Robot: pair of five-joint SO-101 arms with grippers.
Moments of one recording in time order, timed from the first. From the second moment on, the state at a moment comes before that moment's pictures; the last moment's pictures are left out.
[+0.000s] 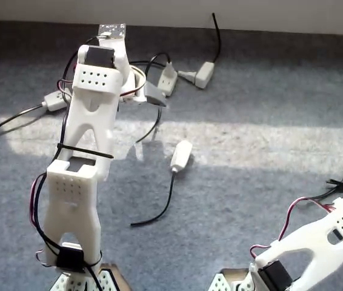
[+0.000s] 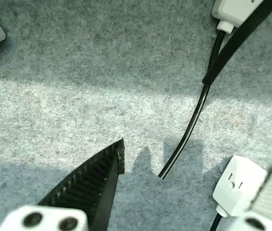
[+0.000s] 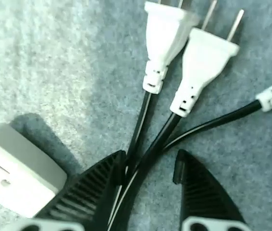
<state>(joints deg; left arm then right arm) 3.0 39.7 -53.9 101.0 15.3 53.1 78.1 -91.3 97.8 -25.3</state>
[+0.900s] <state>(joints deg) 2.2 39.7 -53.9 101.0 15.3 53.3 78.7 -94.6 95.3 -25.4</state>
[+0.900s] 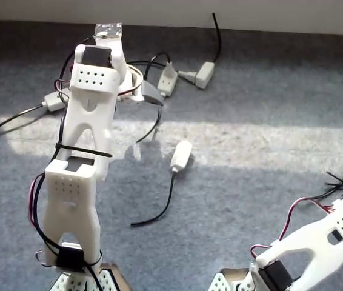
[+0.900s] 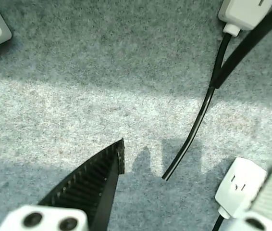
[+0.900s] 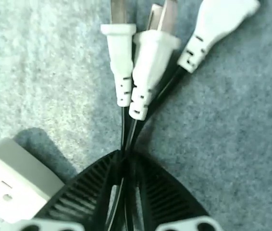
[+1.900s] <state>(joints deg) 2.2 39.7 -53.9 101.0 15.3 51.0 66.6 -94.6 98.7 -22.0</state>
